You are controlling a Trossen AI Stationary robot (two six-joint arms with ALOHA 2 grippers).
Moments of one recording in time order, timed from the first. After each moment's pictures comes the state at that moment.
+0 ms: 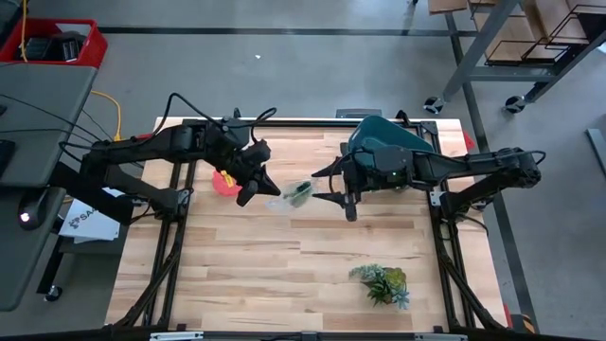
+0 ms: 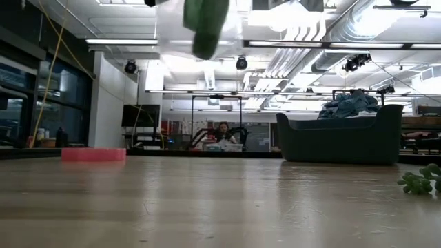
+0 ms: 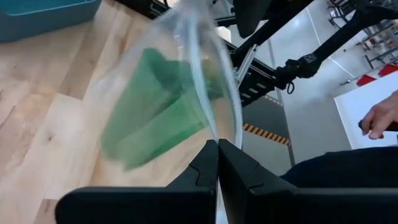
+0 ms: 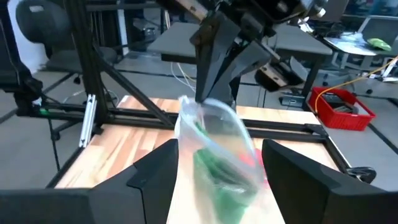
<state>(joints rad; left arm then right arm) 0.10 1.29 1.43 -0.74 0.38 -0.42 0.08 1.33 1.21 -0.08 0.03 -0.08</state>
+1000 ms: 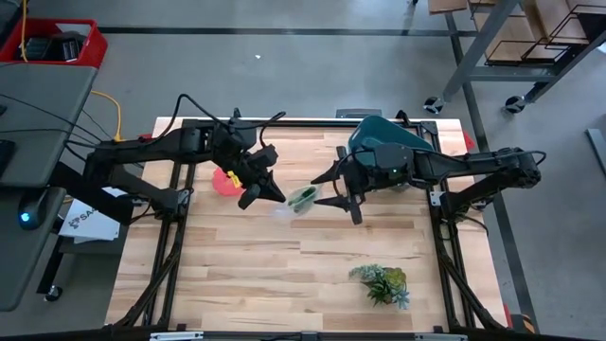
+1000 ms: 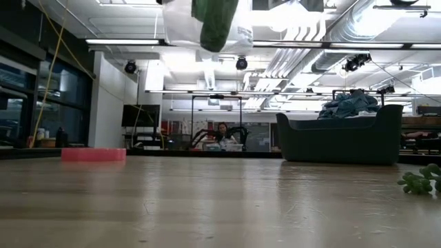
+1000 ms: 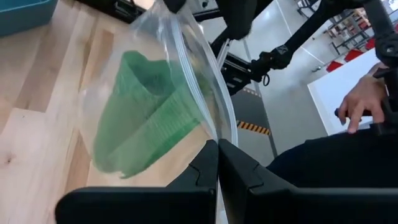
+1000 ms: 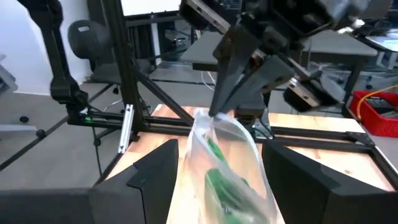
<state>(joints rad) 0.09 1.34 1.43 -0.67 0.49 -0.38 0.07 1.33 1.21 -0.06 -0.12 -0.03</state>
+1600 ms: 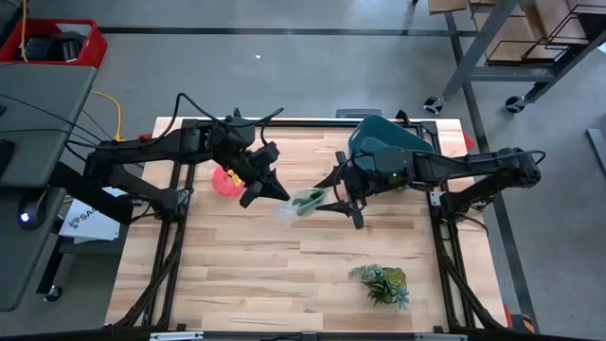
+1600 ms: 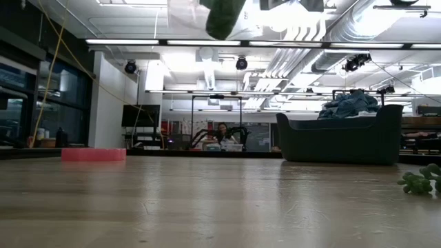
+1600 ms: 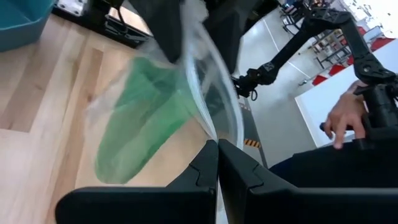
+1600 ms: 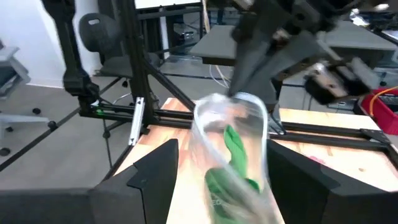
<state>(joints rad) 0.09 1.34 1.43 -0.58 0.51 -0.43 0.10 1.33 1.21 -0.08 -0.13 -0.03</state>
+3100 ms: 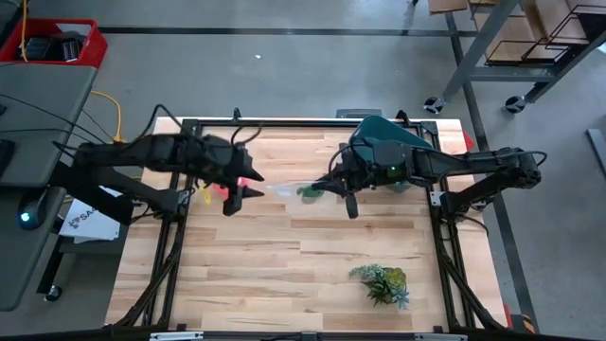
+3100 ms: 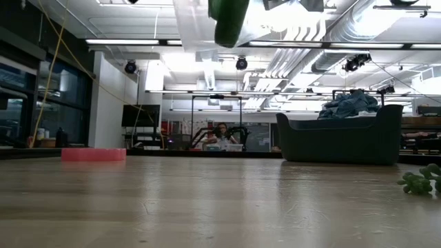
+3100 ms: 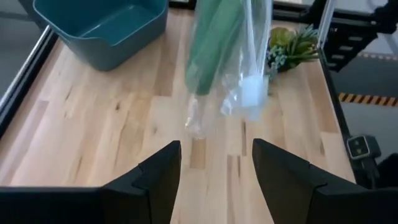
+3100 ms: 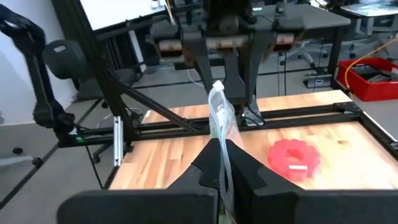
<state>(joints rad) -0.03 1.18 1.37 -0.89 -0.03 -0.12 0.05 1.33 1.21 -0.08 -0.06 0.13</state>
